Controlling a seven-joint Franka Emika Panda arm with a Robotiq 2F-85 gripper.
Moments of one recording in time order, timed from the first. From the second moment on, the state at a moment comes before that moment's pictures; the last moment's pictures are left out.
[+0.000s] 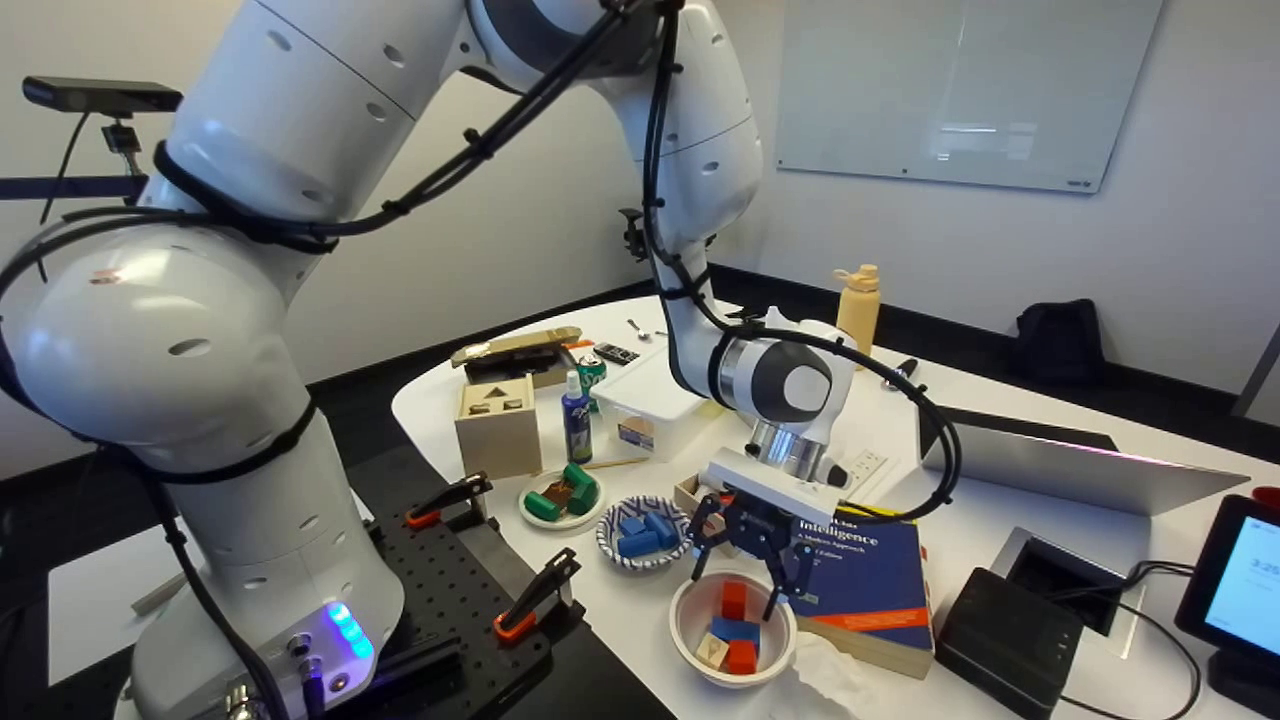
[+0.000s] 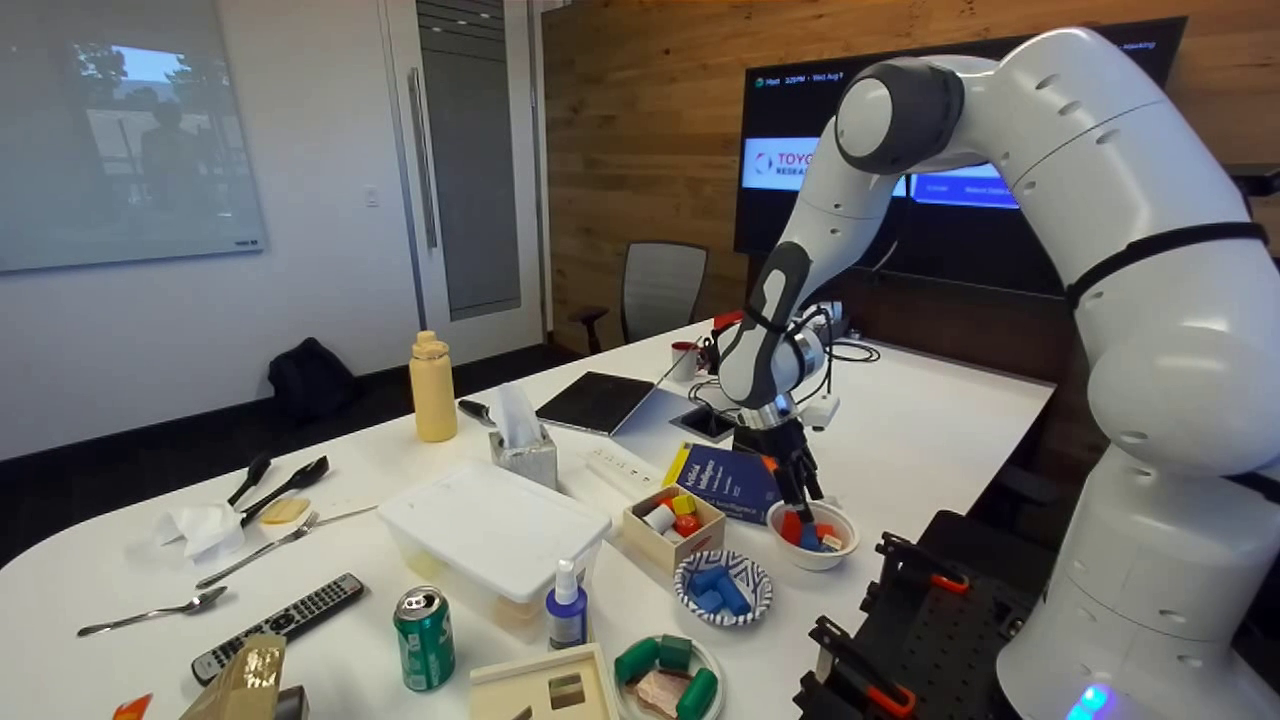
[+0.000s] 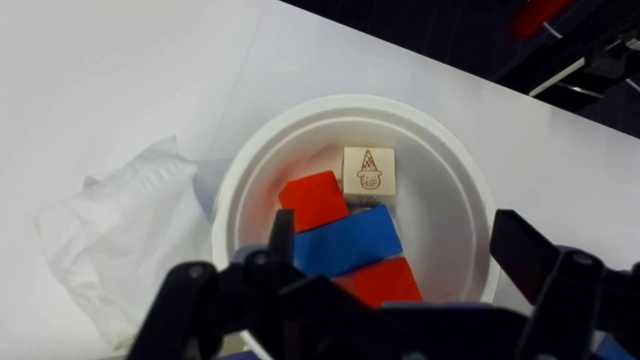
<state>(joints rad) -0.31 0.72 -0.14 -2.09 -0.22 2.30 -0.52</state>
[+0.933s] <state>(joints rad) -0.30 0.76 -0.12 -2.09 -0.23 2.33 -0.52</state>
